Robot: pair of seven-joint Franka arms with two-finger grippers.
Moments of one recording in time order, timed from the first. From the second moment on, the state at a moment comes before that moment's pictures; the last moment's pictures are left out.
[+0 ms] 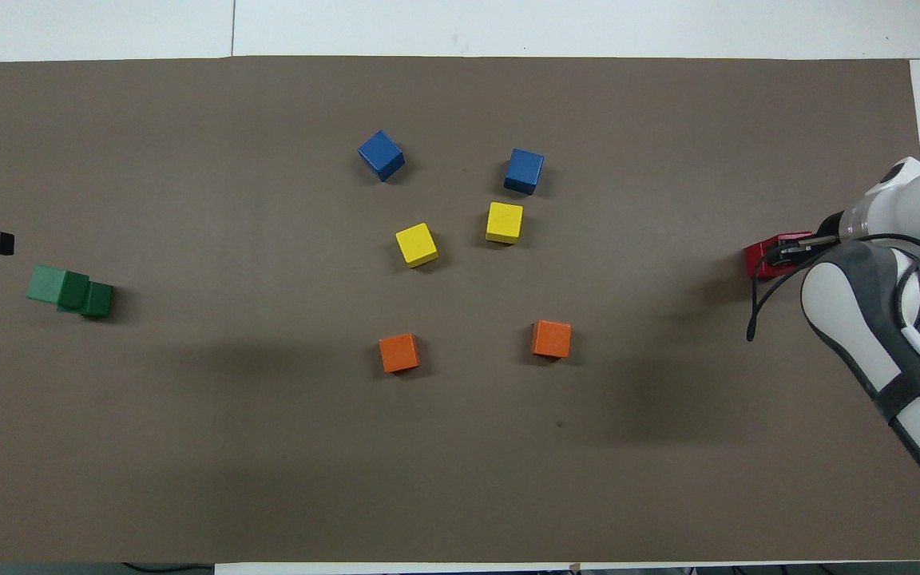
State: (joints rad) left arm 0.14 0.00 -0.04 -1.62 -0.04 1.63 0.13; right arm -0.13 0.18 0.00 -2.05 -0.03 2.25 -0.17
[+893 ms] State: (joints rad) left arm 0.11 0.00 -0.08 -1.56 -0.01 1.48 0.08; right arm -0.13 0.17 0.00 -2.03 -0.03 2.25 -0.15
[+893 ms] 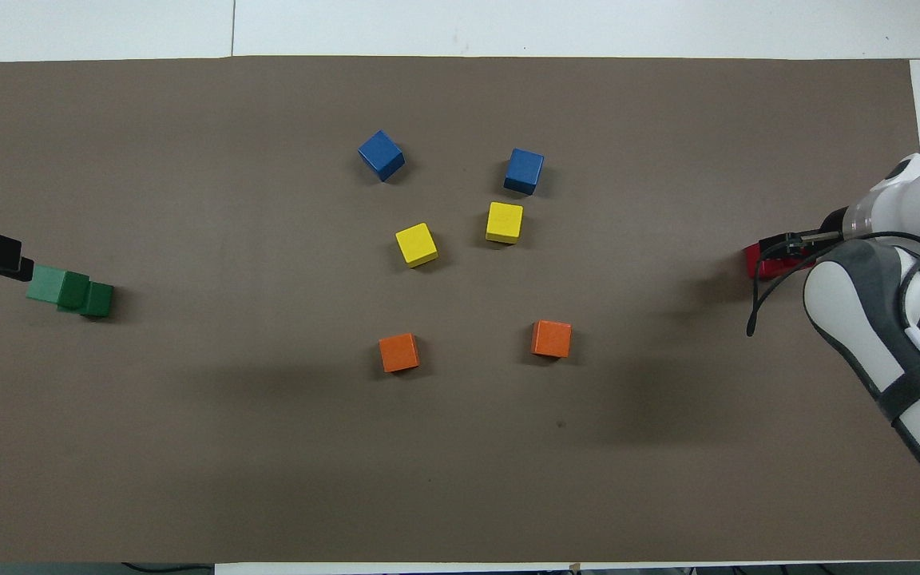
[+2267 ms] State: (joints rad) left arm 0.11 0.00 -0.08 -1.55 -0.01 1.59 0.08; right arm -0.08 -0.05 0.06 -1.74 0.01 1.69 -0.12
